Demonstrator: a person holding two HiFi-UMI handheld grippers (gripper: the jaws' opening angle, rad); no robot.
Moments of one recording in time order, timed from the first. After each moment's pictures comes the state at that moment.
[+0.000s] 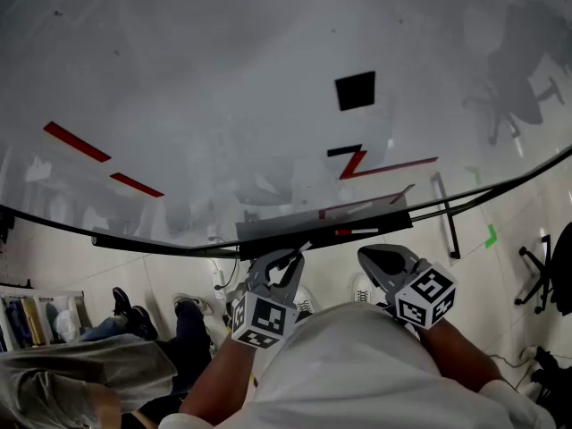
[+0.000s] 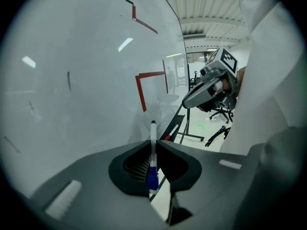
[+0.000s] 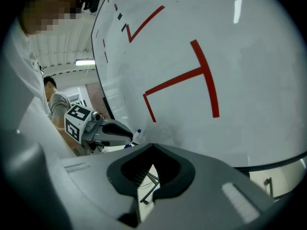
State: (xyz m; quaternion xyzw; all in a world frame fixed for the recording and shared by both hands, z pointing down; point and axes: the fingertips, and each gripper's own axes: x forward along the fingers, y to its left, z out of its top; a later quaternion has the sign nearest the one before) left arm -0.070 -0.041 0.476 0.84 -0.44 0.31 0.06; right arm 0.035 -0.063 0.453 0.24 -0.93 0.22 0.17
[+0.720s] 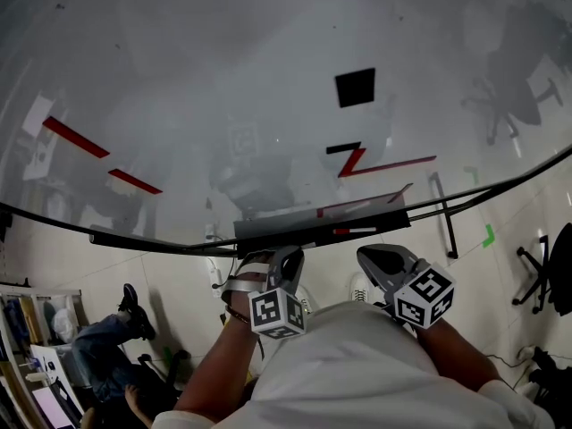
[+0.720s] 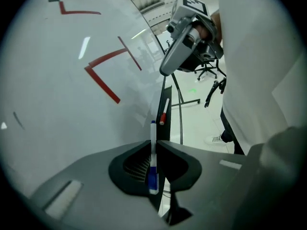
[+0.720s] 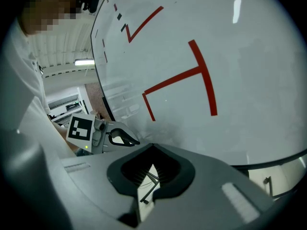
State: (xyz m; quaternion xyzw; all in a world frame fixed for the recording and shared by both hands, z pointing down) left arm -0.063 -0.045 0.518 0.79 -0.35 0.50 -0.10; right arm 0.038 -0.061 0.455 0.24 -0.93 0.22 0.17
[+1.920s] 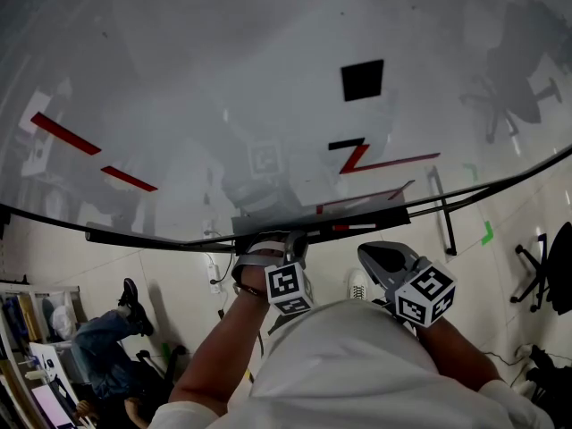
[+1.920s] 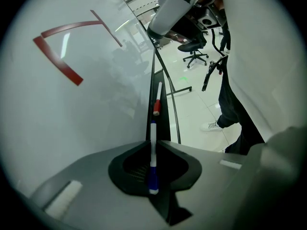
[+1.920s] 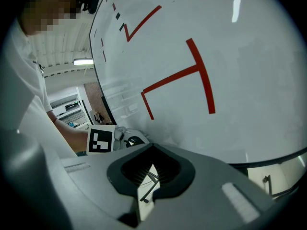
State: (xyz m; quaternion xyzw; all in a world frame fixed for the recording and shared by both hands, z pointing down) left arm -0.056 -0.072 0.574 0.77 -0.28 0.56 -0.11; right arm 0.041 -0.062 0.458 0.24 -0.93 0.23 0.17
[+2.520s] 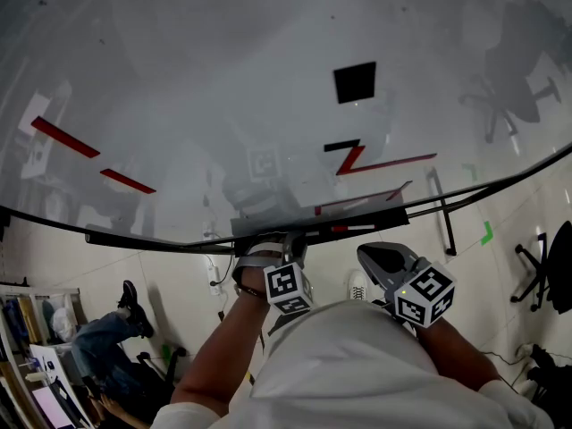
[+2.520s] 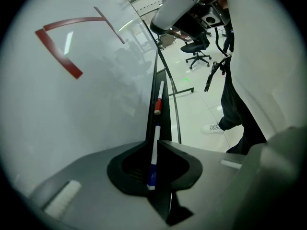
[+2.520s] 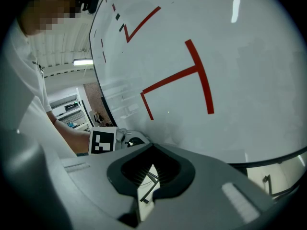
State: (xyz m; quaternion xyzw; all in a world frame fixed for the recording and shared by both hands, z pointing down) left arm -0.055 -0.073 0.581 0.78 -0.29 0.55 -0.10; right arm 0.042 -0.062 0.458 0.24 -0.93 0.23 0.17
